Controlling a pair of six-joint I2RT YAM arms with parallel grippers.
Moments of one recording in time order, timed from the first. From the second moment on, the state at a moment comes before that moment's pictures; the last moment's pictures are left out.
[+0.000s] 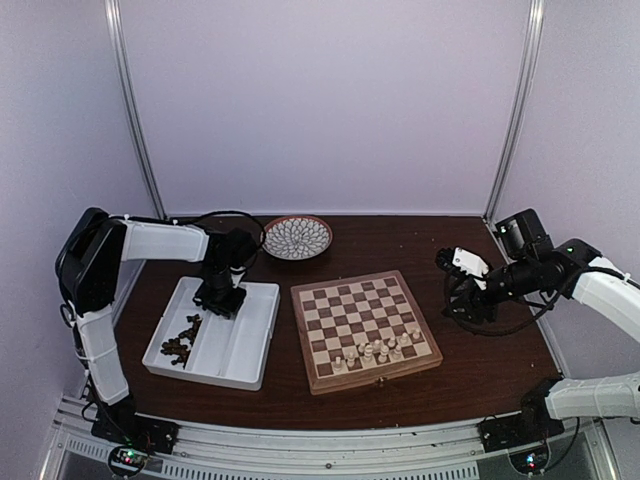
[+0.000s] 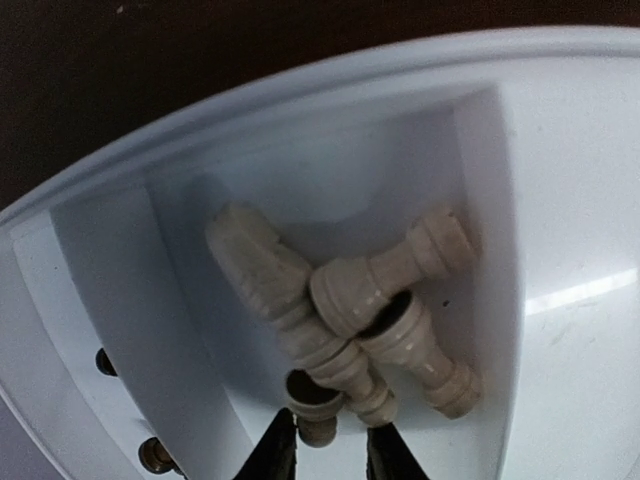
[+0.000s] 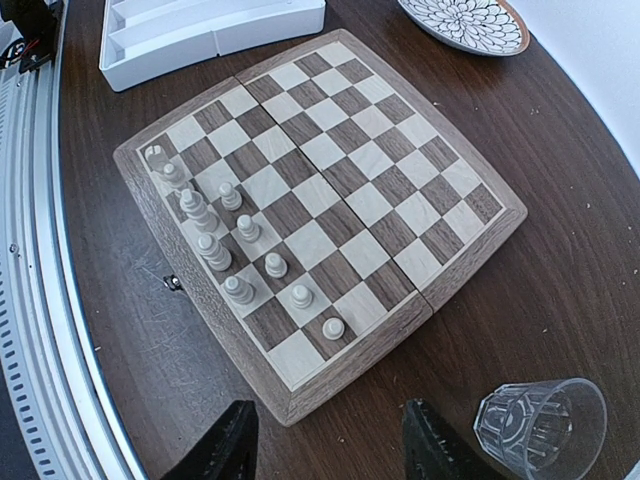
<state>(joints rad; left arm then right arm) -0.56 1.93 1.28 -0.86 -0.21 -0.25 0.43 1.00 0.89 -0.79 -0.40 -0.58</state>
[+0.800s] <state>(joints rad) -0.57 1.65 1.31 -0.99 -0.10 -0.30 0.43 1.00 0.89 -0.79 -0.41 -0.58</state>
